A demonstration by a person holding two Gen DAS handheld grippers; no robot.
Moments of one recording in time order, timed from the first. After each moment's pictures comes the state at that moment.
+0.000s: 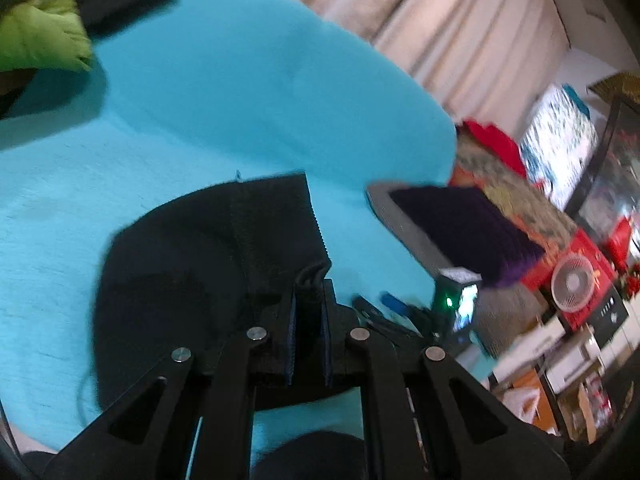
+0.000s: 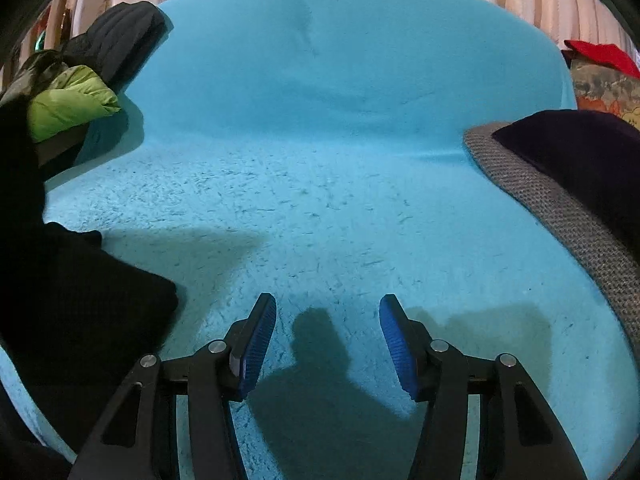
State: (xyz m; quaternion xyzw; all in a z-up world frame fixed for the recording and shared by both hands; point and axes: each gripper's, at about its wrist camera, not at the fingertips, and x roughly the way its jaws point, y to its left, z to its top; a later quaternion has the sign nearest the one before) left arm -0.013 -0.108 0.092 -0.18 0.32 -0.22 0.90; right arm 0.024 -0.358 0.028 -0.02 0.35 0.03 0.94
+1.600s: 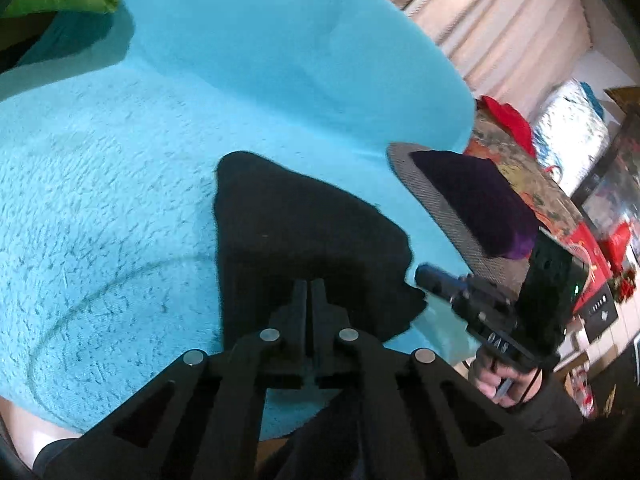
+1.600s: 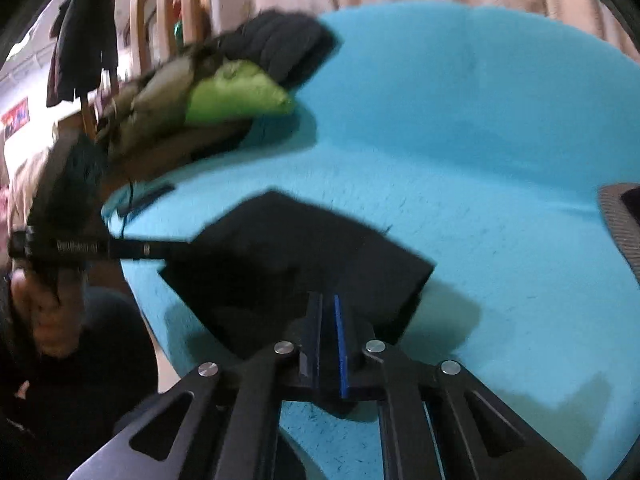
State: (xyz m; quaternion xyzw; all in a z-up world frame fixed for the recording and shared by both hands) left arm -0.027 -0.042 0.057 -0.20 0.39 -0.21 0.87; right arm -0.035 -0.294 0.075 -0.04 0.33 0.30 0.89
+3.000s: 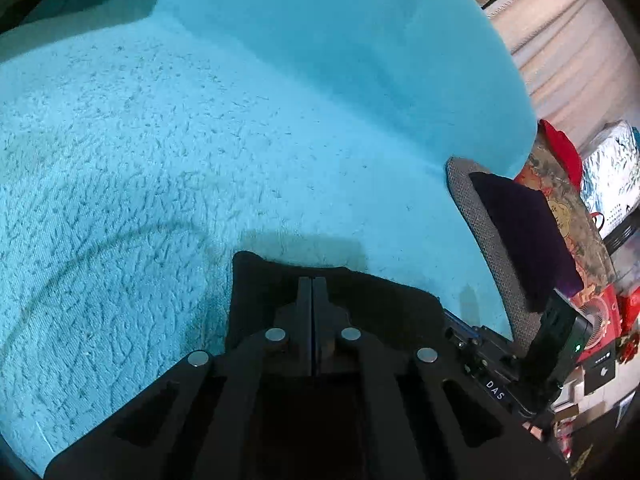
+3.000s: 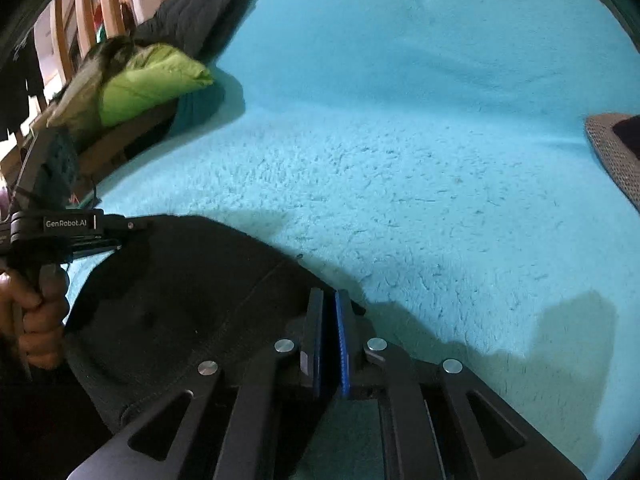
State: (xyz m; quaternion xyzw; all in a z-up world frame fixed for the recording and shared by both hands) left arm 0.100 -0.027 0.022 -0.23 0.45 -0.16 0.85; right arm 0.056 -0.292 0.025 0.01 0.40 0.20 0.89
